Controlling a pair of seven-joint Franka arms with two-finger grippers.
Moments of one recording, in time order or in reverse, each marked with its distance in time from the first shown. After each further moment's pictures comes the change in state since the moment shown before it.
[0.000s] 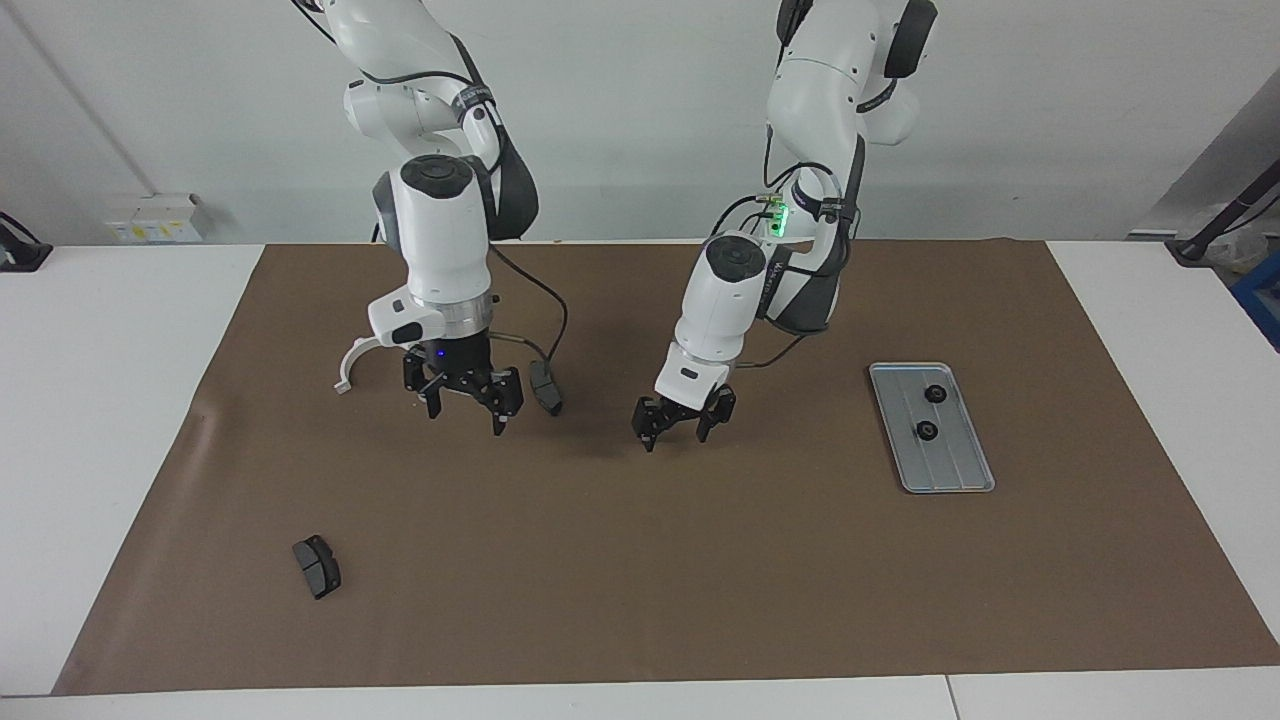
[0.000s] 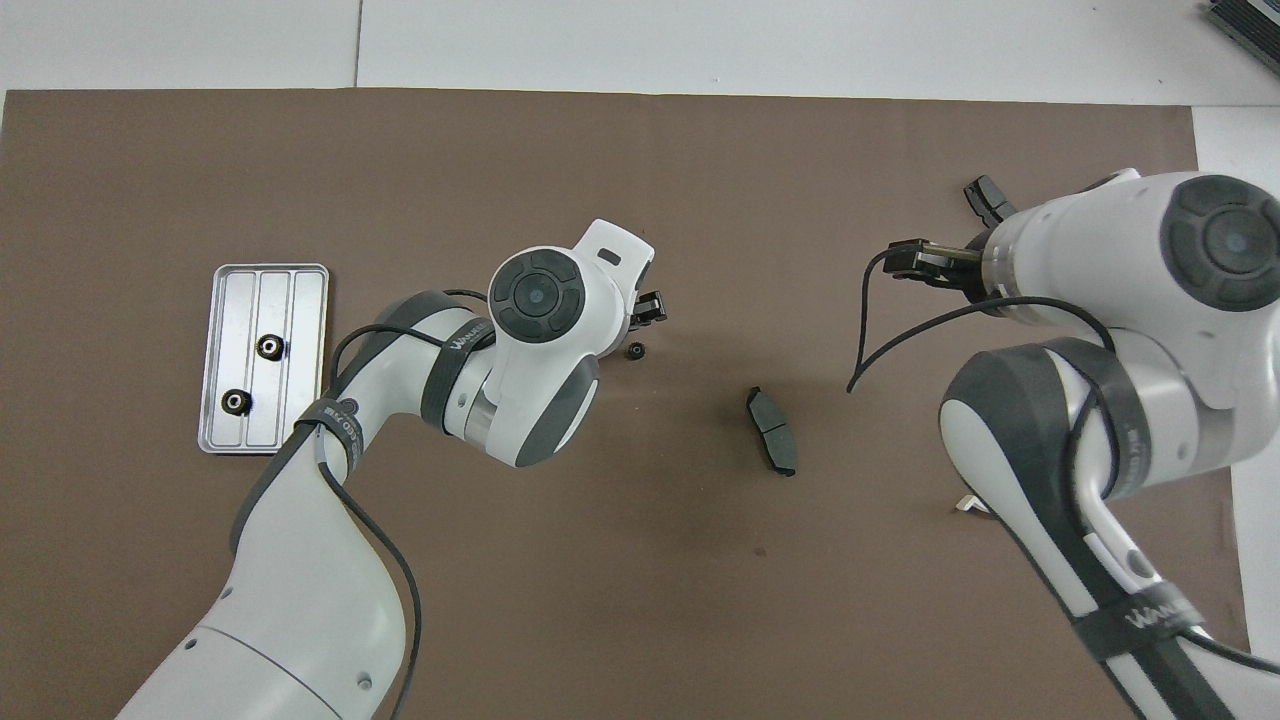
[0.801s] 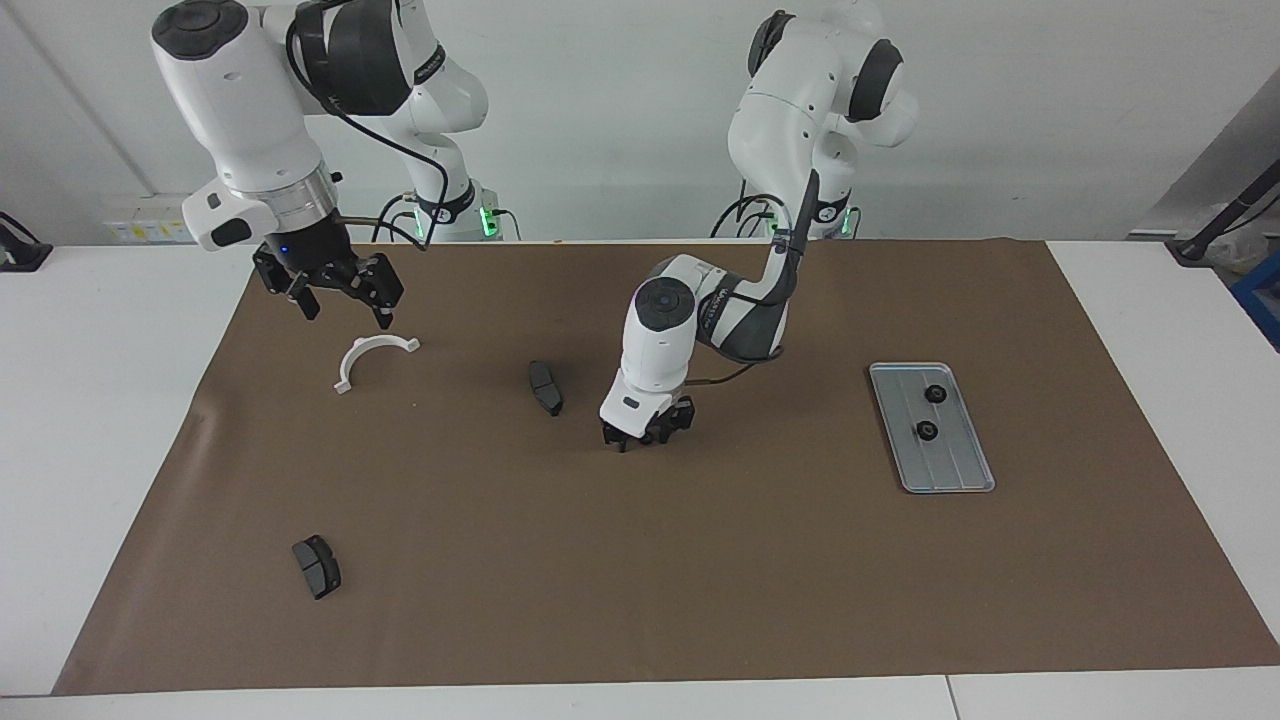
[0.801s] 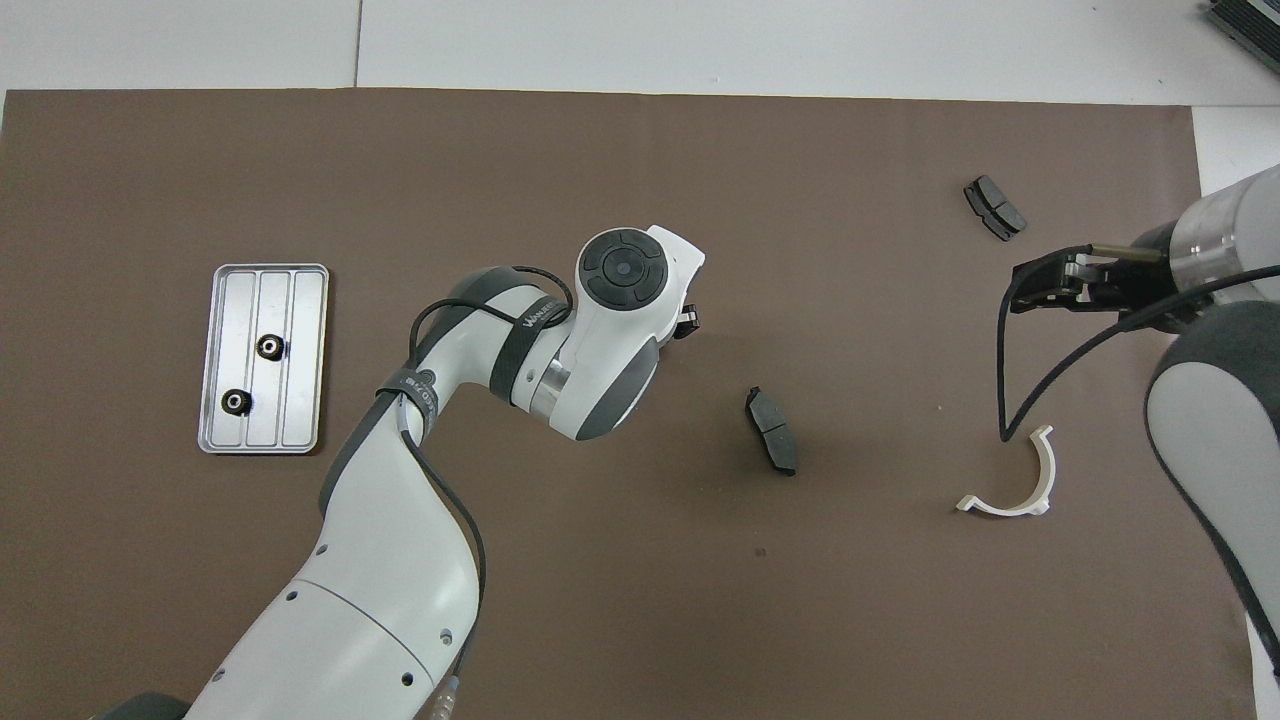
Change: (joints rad) left arm 0.002 0.016 0.011 0.063 0.003 -0.064 -0.011; right arm -0.036 -0.028 0.006 0.125 0.001 -0.259 -0.067
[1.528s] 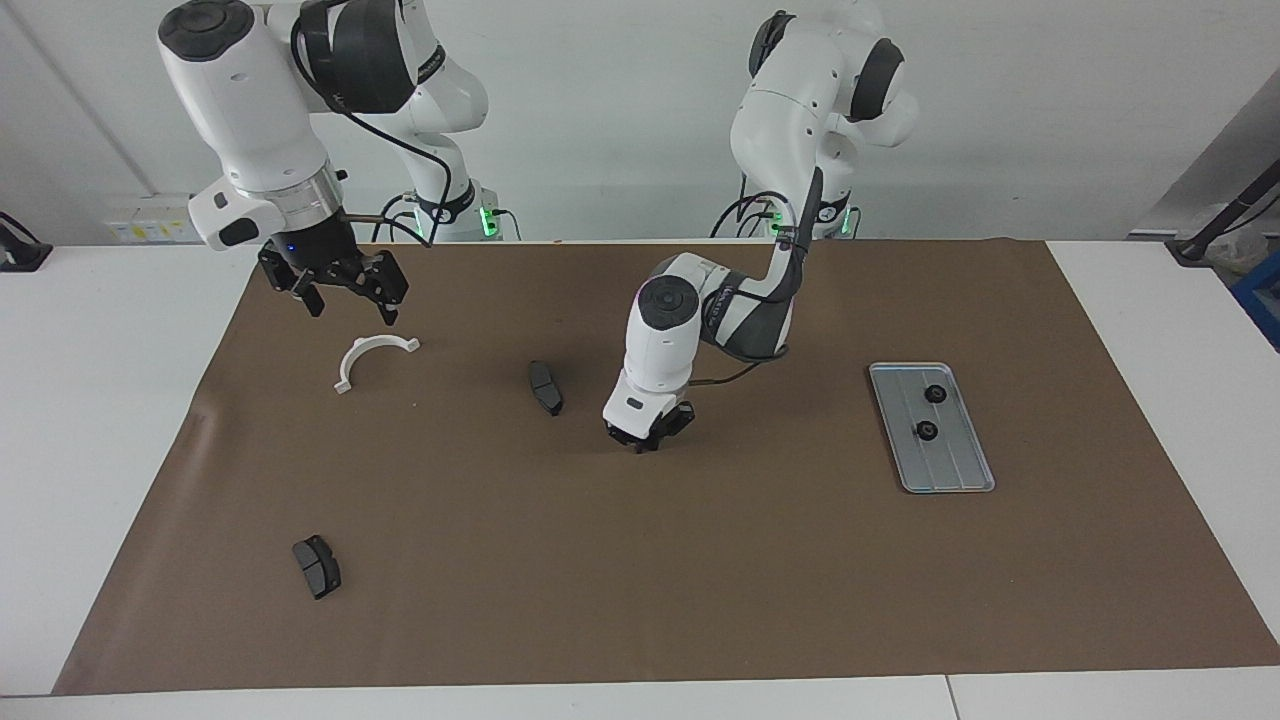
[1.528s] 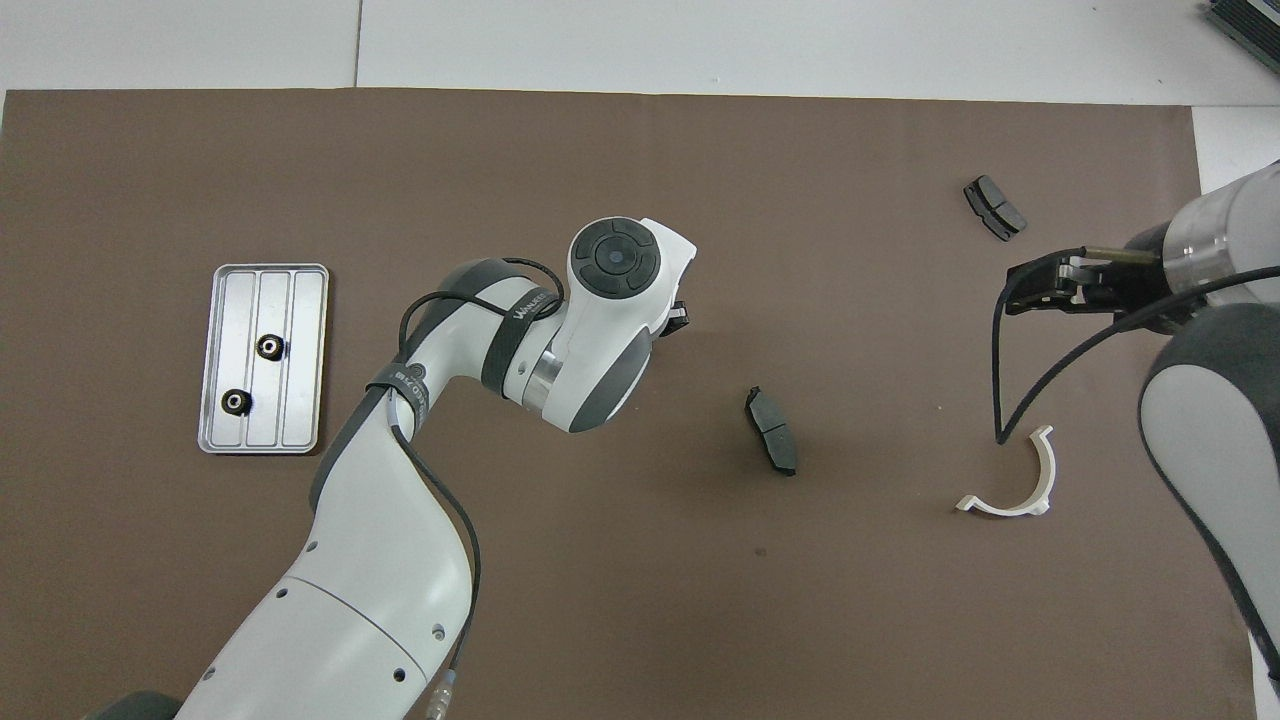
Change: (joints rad) left arm 0.113 -0.018 0.020 0.027 0.005 -0.091 0.084; right arm 0.001 0.000 0.005 0.000 0.001 0.000 -0.002
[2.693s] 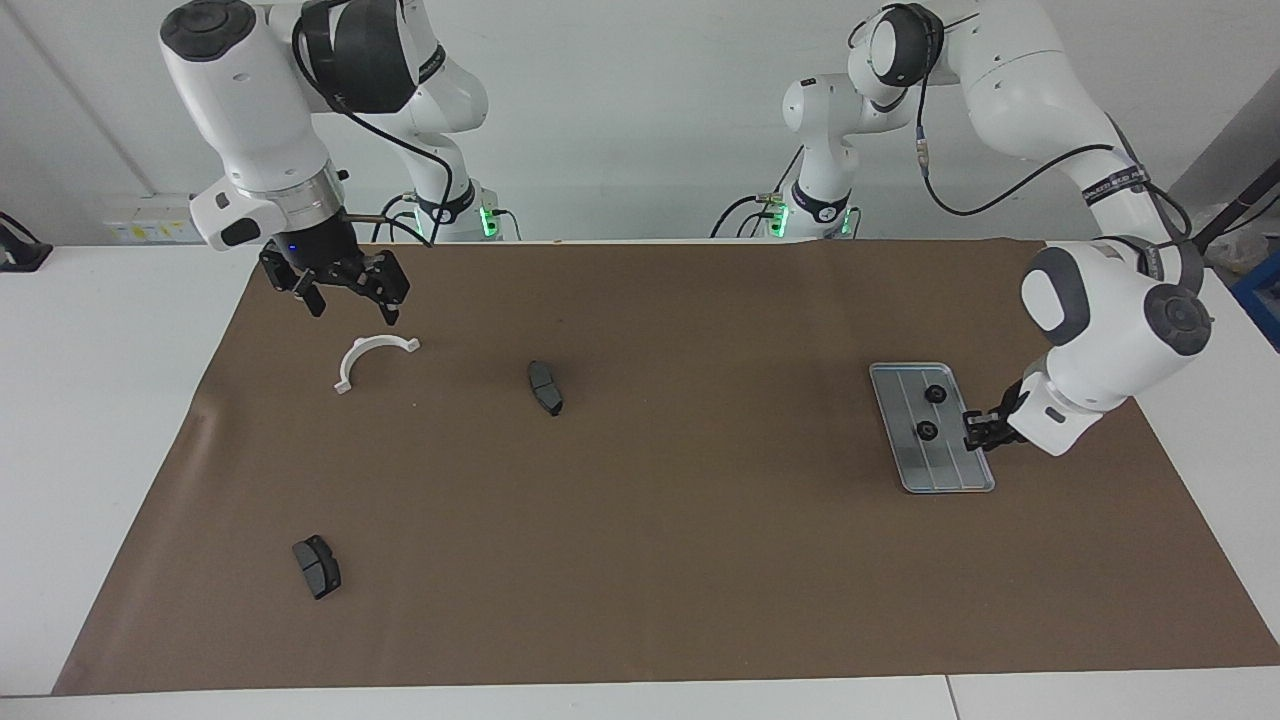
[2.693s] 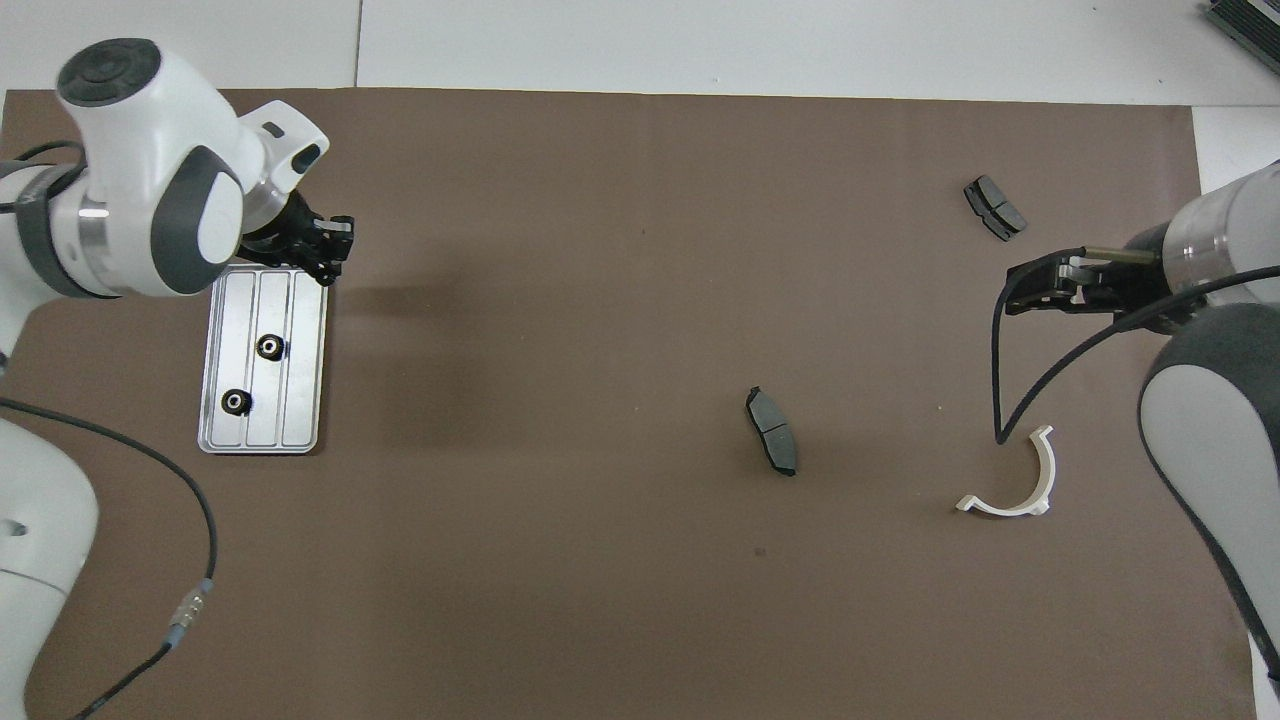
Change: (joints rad) left arm 0.611 -0.187 0.005 -0.096 -0.001 -0.230 0.916; right arm 0.000 0.000 0.000 0.000 0.000 0.000 0.000
